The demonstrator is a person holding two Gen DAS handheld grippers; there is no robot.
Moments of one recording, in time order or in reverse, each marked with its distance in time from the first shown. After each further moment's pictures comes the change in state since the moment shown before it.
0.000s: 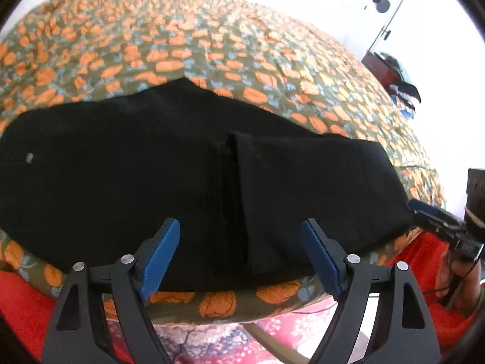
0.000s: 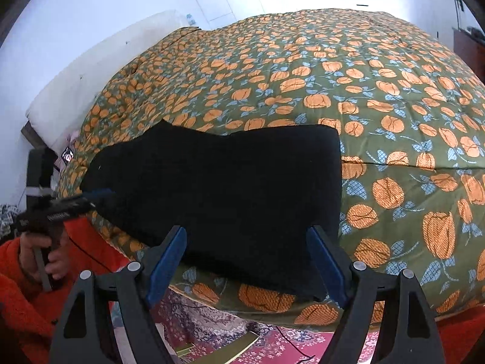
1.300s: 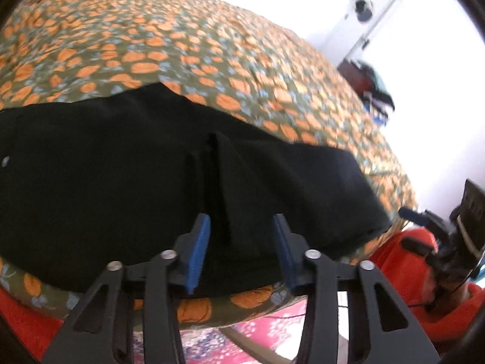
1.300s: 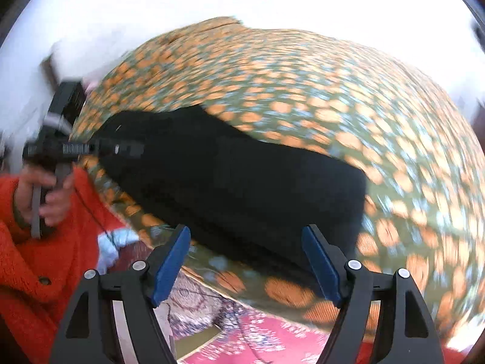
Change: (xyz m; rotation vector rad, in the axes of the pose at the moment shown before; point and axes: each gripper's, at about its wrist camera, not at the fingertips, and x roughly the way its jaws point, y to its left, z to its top) left arm 0.000 -0.008 0.007 0.008 -0.028 -0.151; right arm -0.032 0.051 -0.011 -0.240 -0.013 -0.072
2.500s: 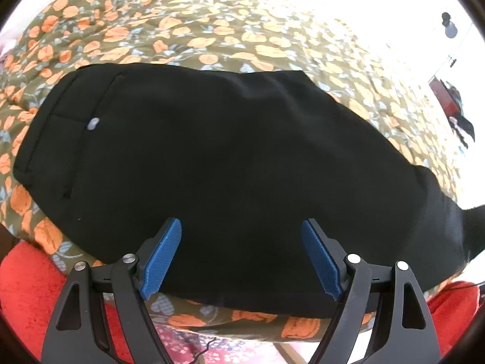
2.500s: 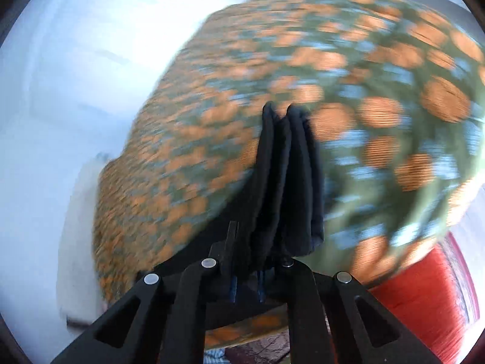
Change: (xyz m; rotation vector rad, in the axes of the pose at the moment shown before) left arm -0.001 0.075 0.004 -0.221 0.021 0.383; right arm -0.102 -0.309 -0.090 1.041 -0.173 0.069
